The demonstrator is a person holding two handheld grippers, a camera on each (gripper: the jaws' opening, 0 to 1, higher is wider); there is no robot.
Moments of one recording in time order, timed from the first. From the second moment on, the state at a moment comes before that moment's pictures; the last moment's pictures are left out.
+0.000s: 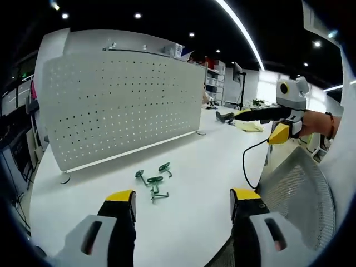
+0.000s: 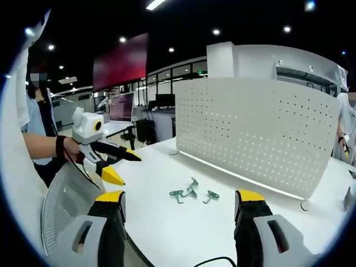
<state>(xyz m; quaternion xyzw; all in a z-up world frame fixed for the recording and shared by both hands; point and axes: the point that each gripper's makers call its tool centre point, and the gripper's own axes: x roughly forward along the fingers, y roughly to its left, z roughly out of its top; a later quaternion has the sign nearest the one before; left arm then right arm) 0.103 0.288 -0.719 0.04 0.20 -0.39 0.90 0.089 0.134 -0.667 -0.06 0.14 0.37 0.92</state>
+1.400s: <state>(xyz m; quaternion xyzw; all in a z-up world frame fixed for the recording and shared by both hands) 0.139 0.289 -0.769 0.07 0.27 -0.38 0.88 0.081 0.137 -0.674 -0.06 0.15 0.36 0.92</state>
